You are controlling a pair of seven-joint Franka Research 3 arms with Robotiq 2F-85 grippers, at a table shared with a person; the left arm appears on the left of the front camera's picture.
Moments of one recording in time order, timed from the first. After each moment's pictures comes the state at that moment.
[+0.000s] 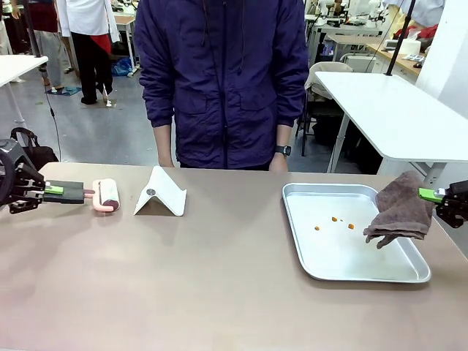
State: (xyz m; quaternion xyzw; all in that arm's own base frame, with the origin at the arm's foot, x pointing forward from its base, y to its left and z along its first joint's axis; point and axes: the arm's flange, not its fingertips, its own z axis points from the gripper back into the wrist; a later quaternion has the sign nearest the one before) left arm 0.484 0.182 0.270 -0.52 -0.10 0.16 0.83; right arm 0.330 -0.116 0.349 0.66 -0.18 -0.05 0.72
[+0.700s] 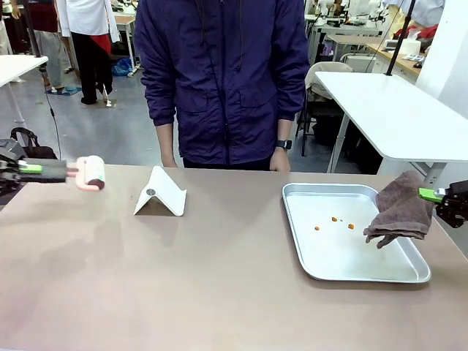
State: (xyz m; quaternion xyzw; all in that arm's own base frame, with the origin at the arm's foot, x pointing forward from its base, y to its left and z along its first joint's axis) left arm 0.439 0.208 0.331 -0.59 -0.16 0.13 0.78; right arm 0.331 -0.116 0.349 0.66 -0.18 -0.05 0.72
